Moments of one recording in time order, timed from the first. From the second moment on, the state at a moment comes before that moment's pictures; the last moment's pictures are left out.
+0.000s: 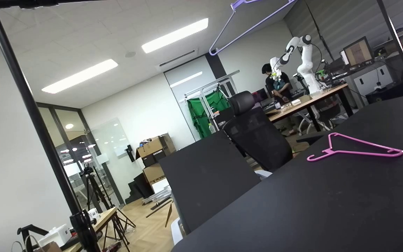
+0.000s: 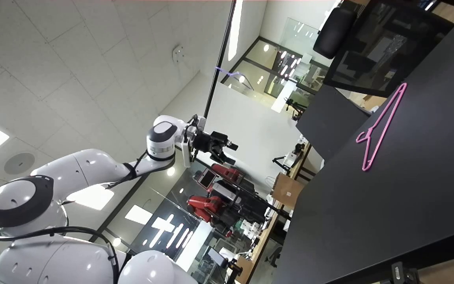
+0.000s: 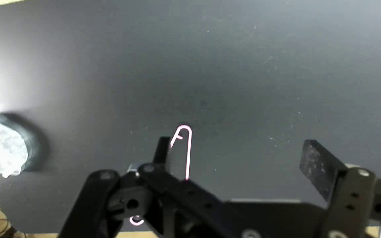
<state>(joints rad) -0.04 -0.35 0.10 -2.24 -0.10 1.94 0.20</state>
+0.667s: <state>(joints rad) -0.09 -0.05 -0.08 -1.80 -0.20 2.00 -0.31</state>
